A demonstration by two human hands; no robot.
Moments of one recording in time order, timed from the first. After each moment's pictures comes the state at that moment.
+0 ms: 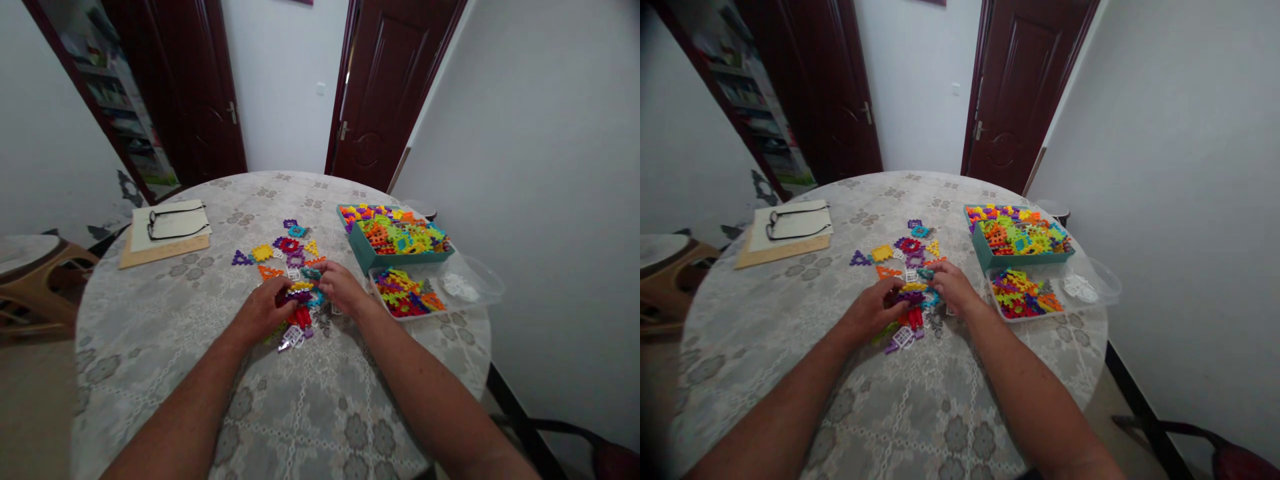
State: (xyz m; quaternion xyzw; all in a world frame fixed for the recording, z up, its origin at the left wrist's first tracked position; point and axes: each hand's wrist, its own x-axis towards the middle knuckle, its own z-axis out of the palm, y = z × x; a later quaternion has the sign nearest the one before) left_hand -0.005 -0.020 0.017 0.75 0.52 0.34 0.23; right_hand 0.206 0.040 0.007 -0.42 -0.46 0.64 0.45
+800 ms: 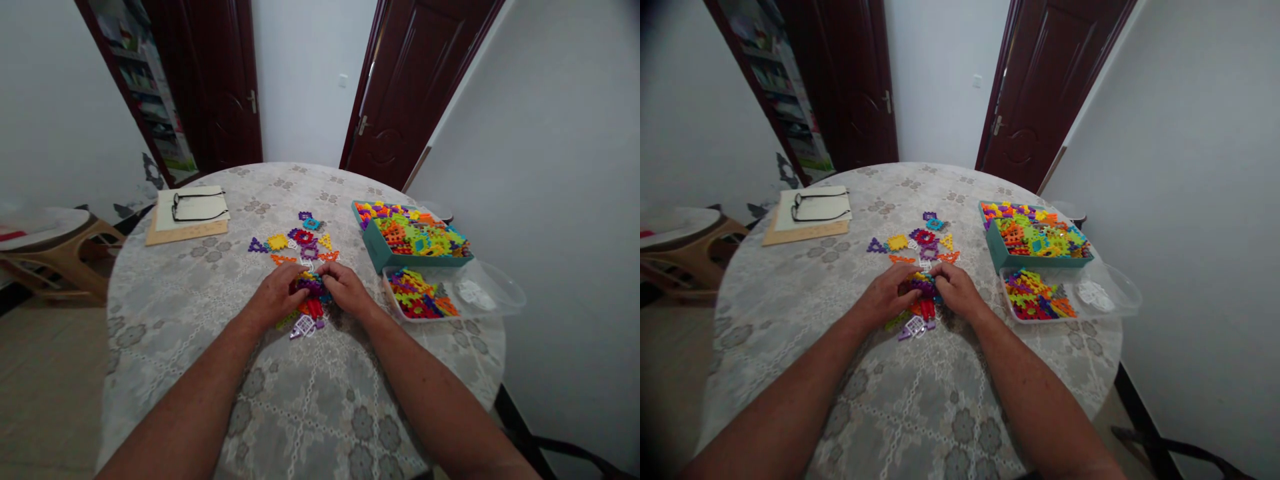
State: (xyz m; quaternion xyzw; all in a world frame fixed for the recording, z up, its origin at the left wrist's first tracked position) left_hand -0.011 -0.016 0.006 0.78 0.50 0.35 0.16; right_hand 0.207 0.025 0.003 -0.40 -0.74 0.38 0.38
